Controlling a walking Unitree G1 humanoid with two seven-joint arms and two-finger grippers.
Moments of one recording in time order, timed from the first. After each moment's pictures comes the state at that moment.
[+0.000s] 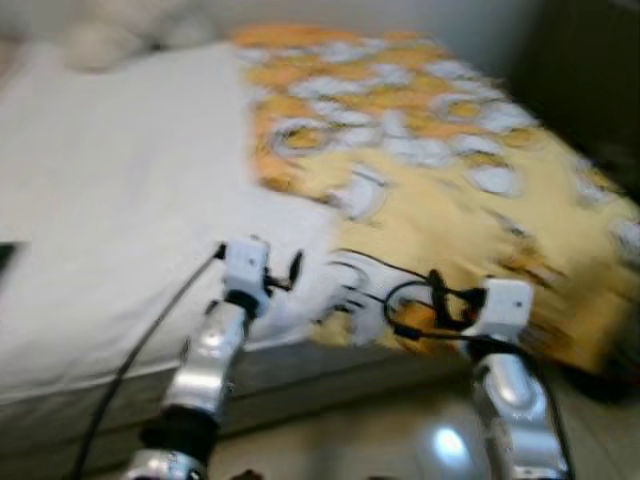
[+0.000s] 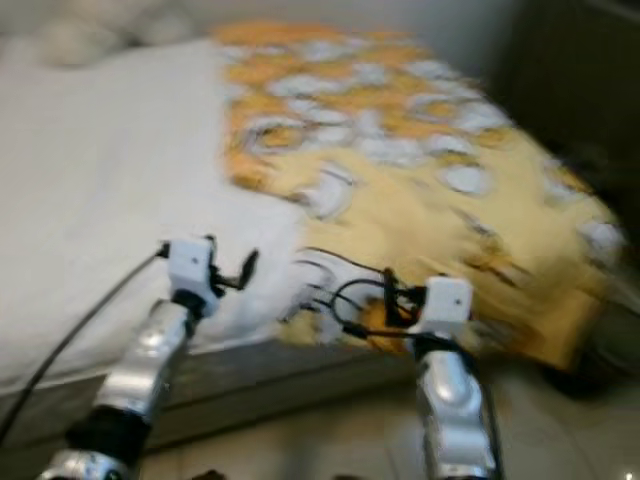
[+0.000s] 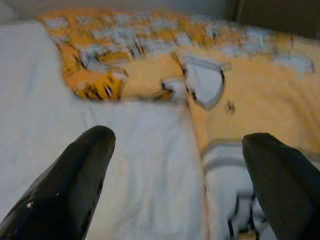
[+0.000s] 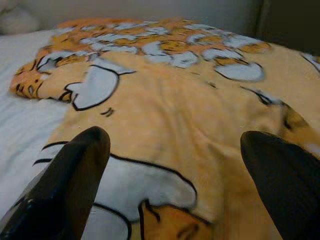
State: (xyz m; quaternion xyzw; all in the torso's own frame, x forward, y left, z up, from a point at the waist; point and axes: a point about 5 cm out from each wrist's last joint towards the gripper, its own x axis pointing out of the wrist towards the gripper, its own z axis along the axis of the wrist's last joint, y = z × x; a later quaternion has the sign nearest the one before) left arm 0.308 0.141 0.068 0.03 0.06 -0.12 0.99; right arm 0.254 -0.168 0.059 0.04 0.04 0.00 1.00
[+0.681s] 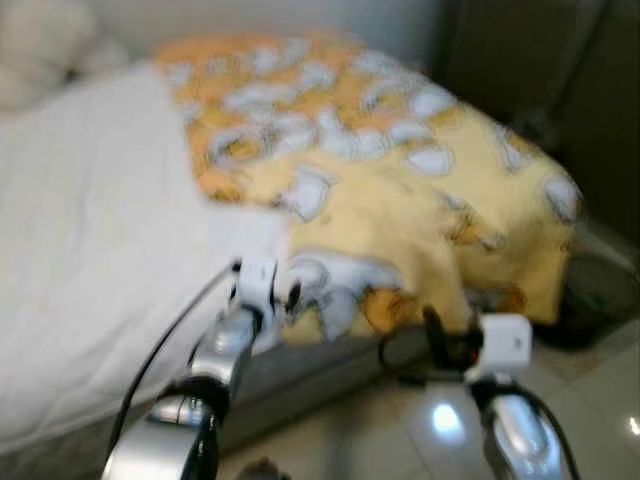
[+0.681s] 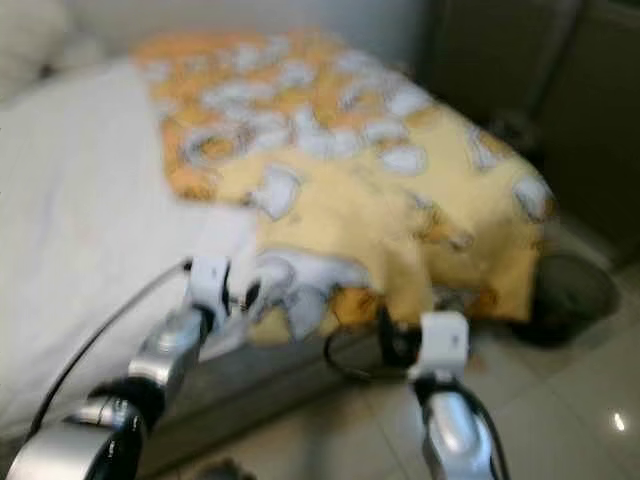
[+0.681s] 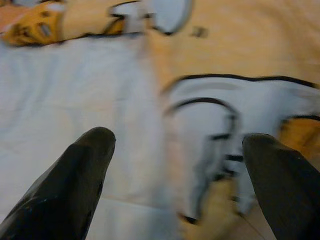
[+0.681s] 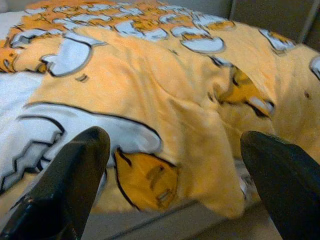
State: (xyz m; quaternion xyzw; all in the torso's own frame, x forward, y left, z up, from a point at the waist) left arm 0.321 0.129 0.029 0.05 0.18 -0.12 0.98; right arm 0.210 -0.172 0.052 0.00 0.07 0.02 1.00
